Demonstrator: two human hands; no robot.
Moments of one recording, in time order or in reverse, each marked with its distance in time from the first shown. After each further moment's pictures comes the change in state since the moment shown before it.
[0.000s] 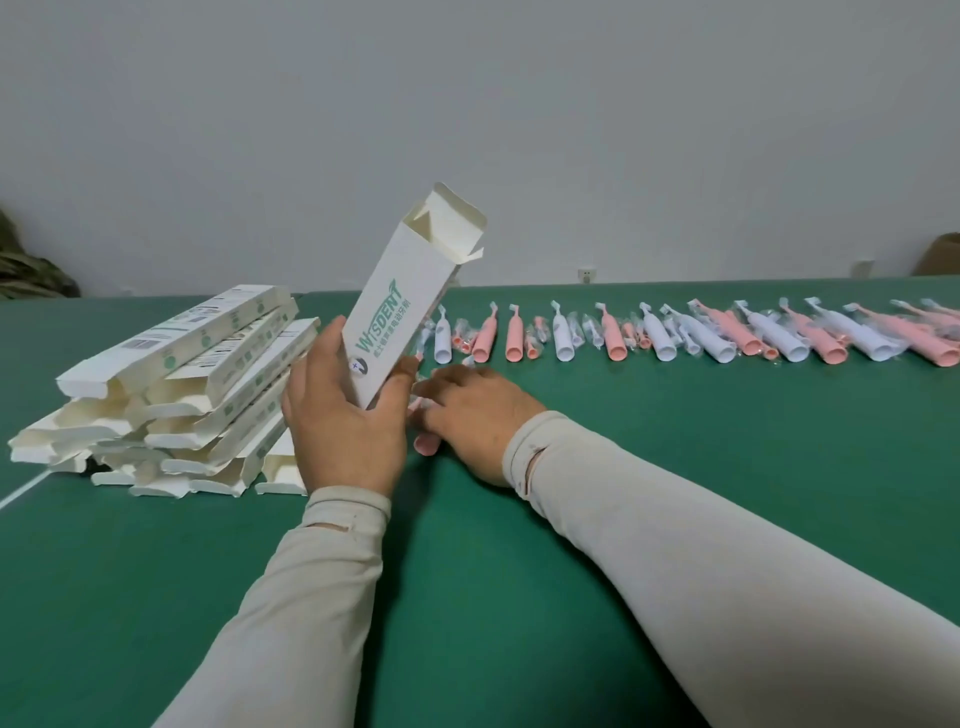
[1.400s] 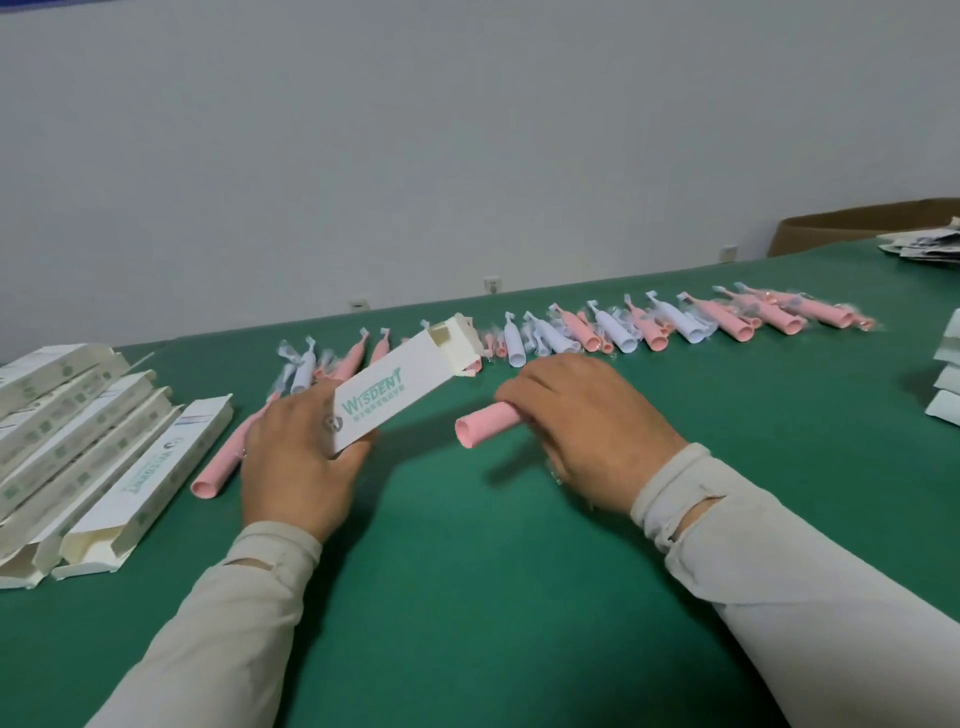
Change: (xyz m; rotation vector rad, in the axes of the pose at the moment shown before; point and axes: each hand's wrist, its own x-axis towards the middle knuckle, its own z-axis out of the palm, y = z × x) left_hand -0.044 0.033 0.074 0.297 -0.388 0.303; right_hand -0.217 0.102 -0.035 0.087 0.265 0.354
